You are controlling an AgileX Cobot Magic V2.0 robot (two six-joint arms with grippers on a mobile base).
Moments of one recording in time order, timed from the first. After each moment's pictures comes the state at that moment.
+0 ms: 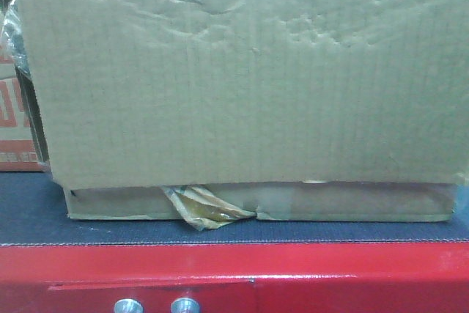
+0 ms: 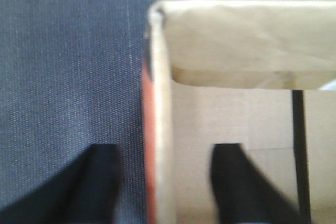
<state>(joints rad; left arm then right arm) 0.21 1.82 -1.60 -0.14 1.06 0.29 -0.07 0.00 0.00 0.06 0.01 -0.03</state>
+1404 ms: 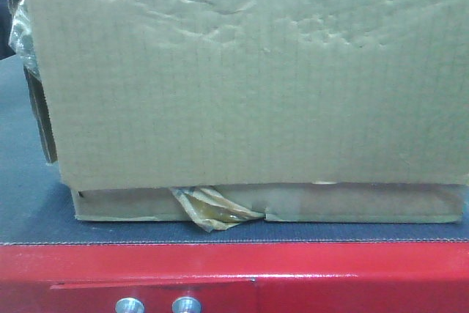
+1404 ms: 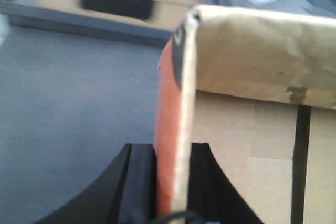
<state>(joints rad) -0.30 1.77 -2.52 0.20 1.24 -0.37 -0.07 0.00 0.00 0.06 0.01 -0.03</state>
